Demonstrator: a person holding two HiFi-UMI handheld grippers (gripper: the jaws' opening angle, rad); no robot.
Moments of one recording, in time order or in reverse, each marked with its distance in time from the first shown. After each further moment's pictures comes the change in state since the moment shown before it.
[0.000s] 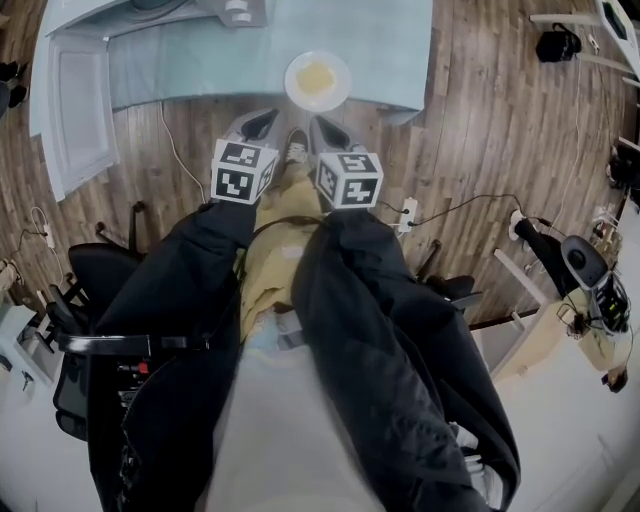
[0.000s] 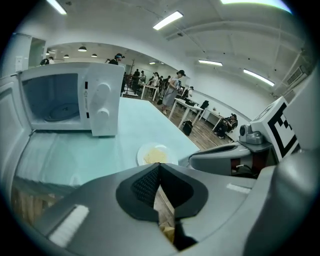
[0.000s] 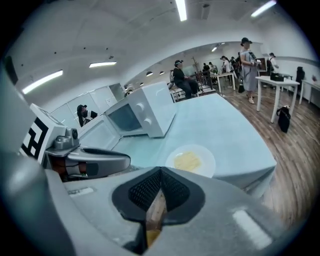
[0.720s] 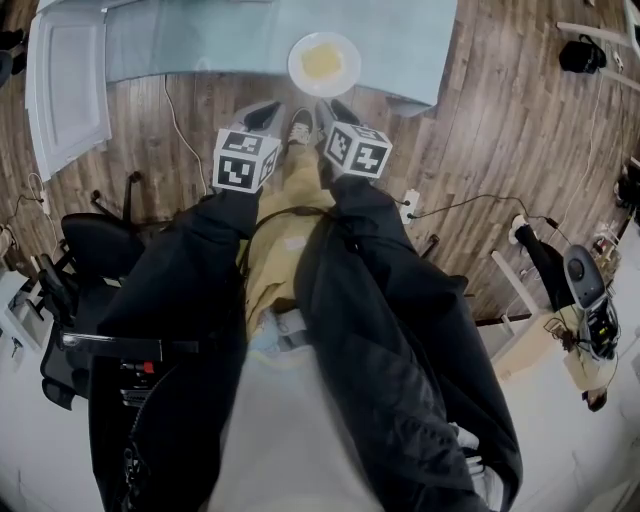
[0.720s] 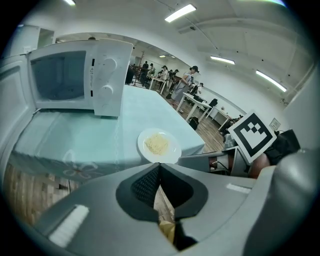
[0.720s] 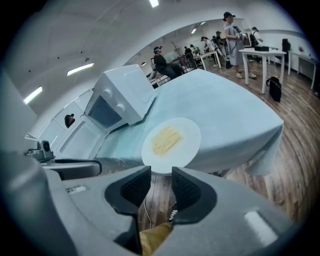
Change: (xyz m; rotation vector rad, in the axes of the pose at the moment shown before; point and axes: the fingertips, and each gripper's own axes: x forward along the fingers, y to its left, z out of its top) left arm 0.024 -0.005 -0.039 -0.096 0.073 0.051; right arm 0.044 -0.061 -0.051 0.219 0.115 -0.005
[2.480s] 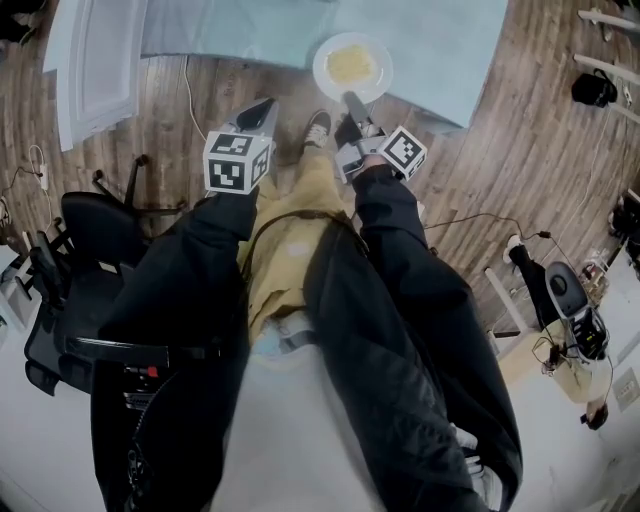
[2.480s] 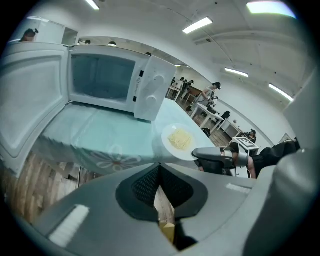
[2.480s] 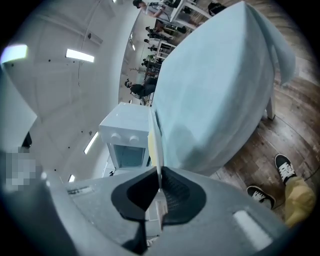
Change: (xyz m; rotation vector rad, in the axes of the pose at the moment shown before) left arm -0.056 0.091 -0.015 -0.148 -0.090 0.091; right arm 0.032 0.046 0.016 0.656 -0.157 0.471
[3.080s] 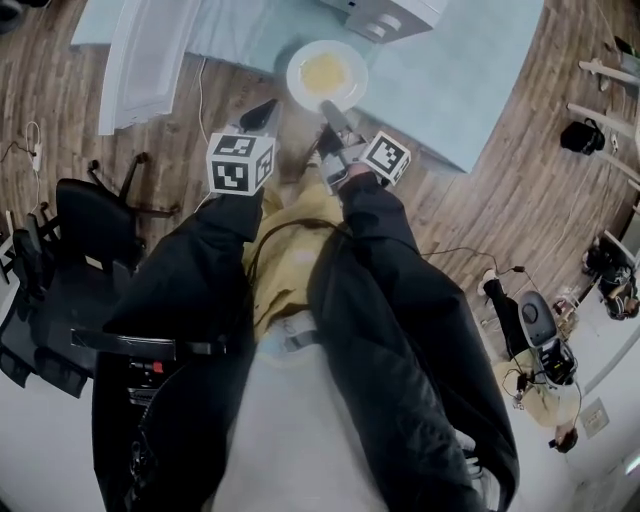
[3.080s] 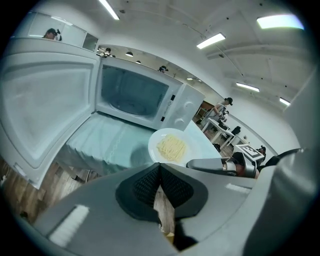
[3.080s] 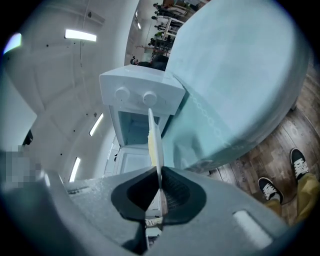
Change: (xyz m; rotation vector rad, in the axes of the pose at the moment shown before) left arm -0.038 0.077 0.048 -0.118 -0.137 0.077; right arm 0.095 0.077 -0.076 -0.069 0.210 0.055
